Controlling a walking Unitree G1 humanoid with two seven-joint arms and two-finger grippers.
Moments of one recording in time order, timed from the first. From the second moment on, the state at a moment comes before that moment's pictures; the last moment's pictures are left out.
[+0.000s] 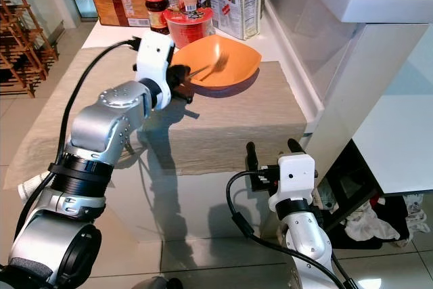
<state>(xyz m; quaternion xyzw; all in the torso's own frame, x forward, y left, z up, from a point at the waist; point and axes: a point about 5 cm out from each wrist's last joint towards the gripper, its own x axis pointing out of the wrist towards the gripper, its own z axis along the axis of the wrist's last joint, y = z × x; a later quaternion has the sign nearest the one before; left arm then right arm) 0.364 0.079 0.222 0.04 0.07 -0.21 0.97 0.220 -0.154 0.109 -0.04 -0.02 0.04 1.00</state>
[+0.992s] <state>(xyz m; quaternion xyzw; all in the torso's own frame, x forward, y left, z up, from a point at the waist) 0.376 0.076 0.227 0.12 0.03 -0.22 0.97 0.220 -0.153 0.108 -0.04 -0.02 0.04 1.00</state>
